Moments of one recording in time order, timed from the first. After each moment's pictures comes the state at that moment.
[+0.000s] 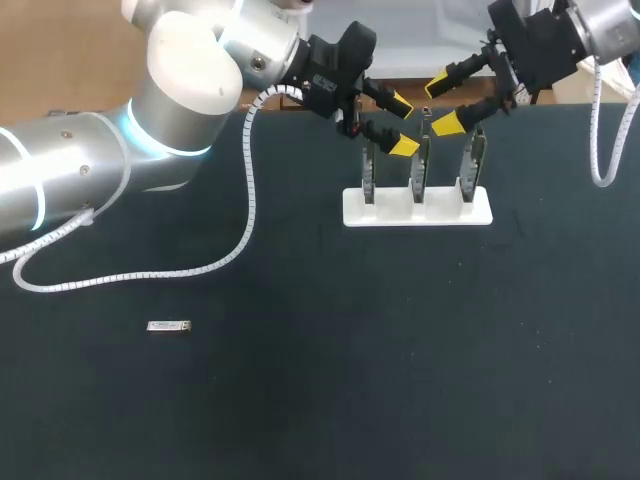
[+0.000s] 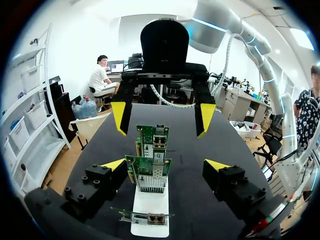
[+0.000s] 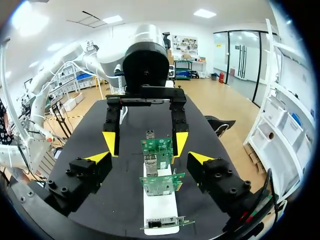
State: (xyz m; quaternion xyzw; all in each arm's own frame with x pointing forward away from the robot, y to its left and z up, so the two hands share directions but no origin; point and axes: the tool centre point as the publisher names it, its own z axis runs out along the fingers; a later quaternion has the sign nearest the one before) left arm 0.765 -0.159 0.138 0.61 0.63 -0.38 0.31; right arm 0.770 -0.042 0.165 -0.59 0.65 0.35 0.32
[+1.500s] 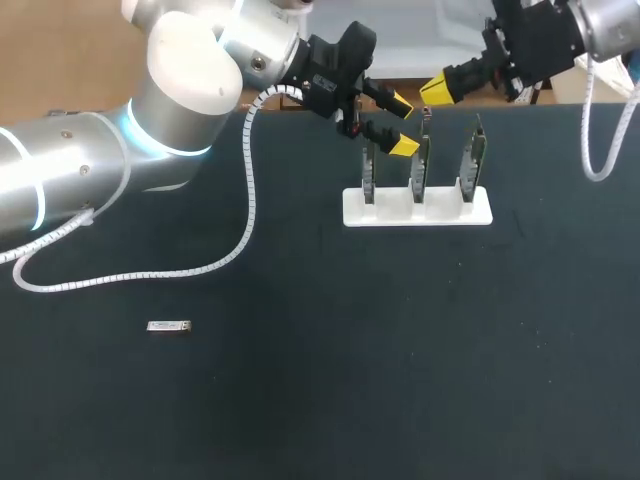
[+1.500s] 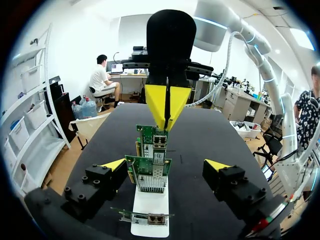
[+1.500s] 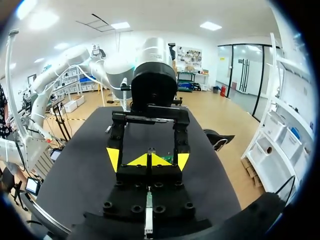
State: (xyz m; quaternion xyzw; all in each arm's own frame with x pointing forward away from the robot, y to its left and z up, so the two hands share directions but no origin) left arm 0.765 -0.159 0.138 0.61 0.63 -0.38 0.31; right arm 0.770 -0.025 0.183 -0.60 0.62 0.36 0.36
